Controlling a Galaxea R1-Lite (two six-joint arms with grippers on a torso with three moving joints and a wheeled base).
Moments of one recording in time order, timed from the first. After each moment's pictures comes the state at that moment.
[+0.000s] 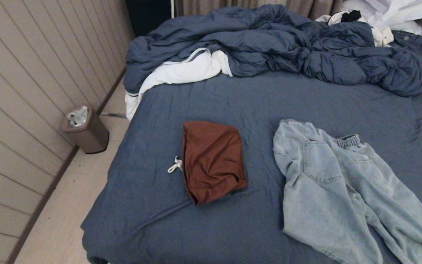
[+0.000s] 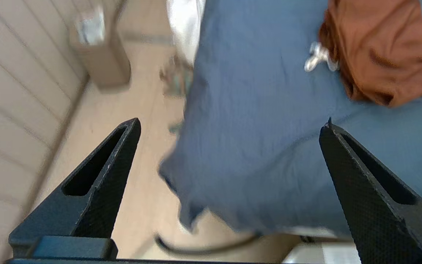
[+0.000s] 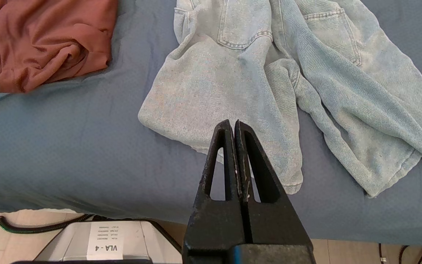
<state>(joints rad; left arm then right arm) 0.00 0.00 -0.01 0.00 -0.03 0.01 0.01 0.00 -0.08 0.17 -0.03 0.09</state>
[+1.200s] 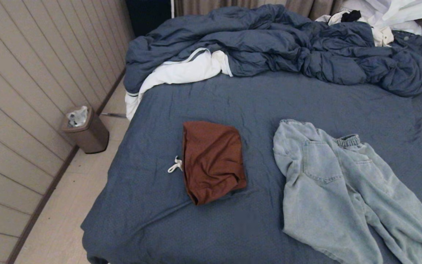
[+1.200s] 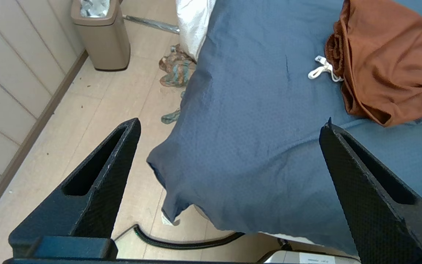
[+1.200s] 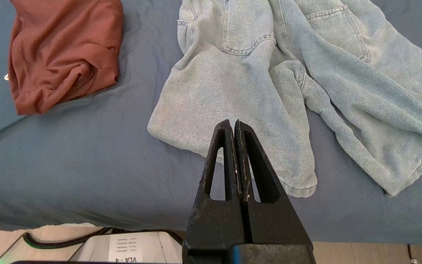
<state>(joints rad) 0.00 0.00 0.00 0.00 0.01 -0.11 0.01 0.00 -0.05 0.11 -0.03 0.17</state>
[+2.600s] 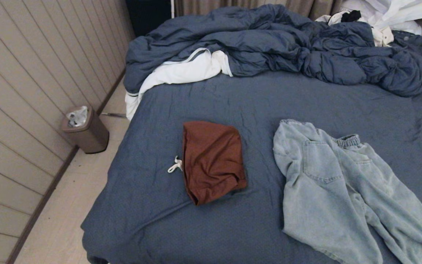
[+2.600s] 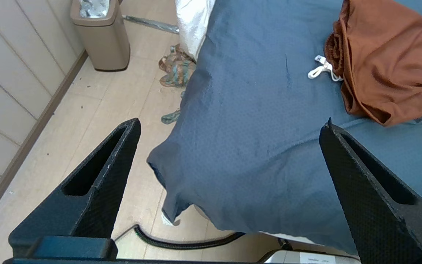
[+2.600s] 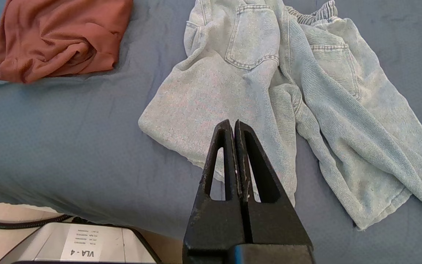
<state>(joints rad) 0.00 0.00 0.00 0.00 0.01 -0.11 0.02 0.00 0.00 0.00 0.02 -0.03</state>
